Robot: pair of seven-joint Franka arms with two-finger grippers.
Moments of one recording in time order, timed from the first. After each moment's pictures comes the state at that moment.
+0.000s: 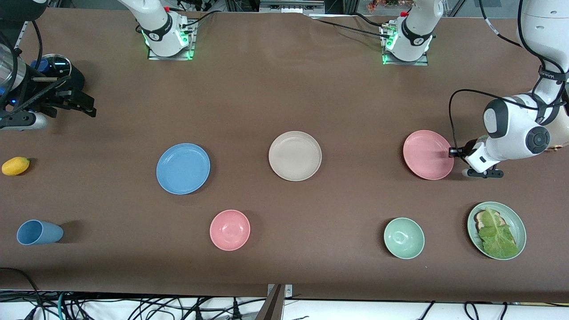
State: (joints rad) left arm 0.34 0.45 -0.10 -2.10 0.04 2.30 0.22; right arm 0.12 0.09 -0.05 -1.51 0.00 1.53 0.04
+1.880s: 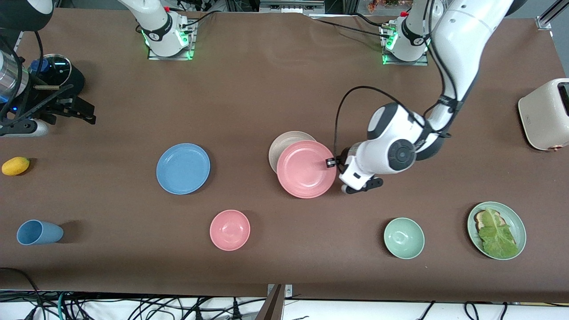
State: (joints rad) left arm -0.08 0.69 -0.46 -1.57 -0.12 2.08 -0.67; right arm 0.12 0.11 -0.06 -1.50 -0.02 1.57 0.04
